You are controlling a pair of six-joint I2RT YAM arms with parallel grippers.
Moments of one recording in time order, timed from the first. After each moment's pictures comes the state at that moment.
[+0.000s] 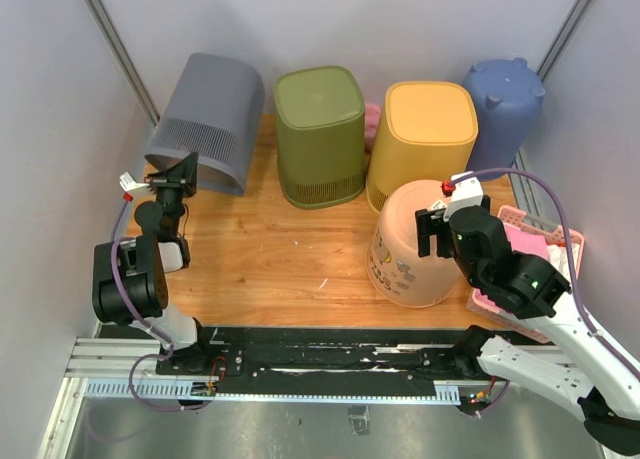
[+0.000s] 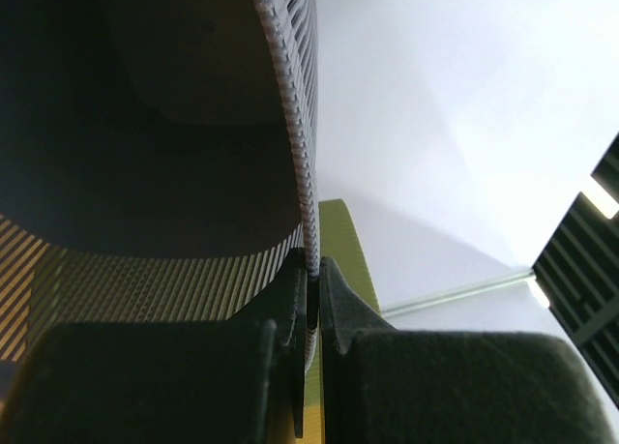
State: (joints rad) left arm 0.27 1.55 0.46 1.38 0.26 -1.57; right arm 0.79 0.76 1.03 -0.81 0.58 0.18
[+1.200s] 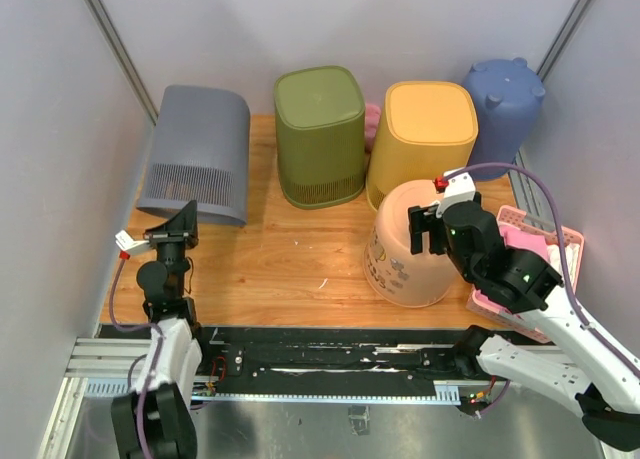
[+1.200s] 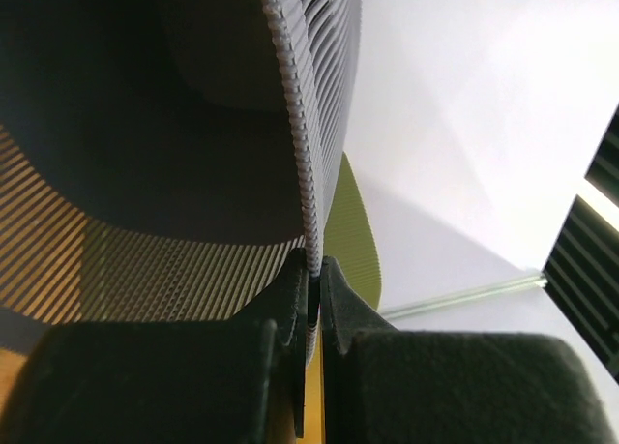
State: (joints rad) left arm 0.27 0.78 0.02 1.00 0.16 -1.52; right arm 0.78 0.80 1.04 -0.78 0.53 0.20
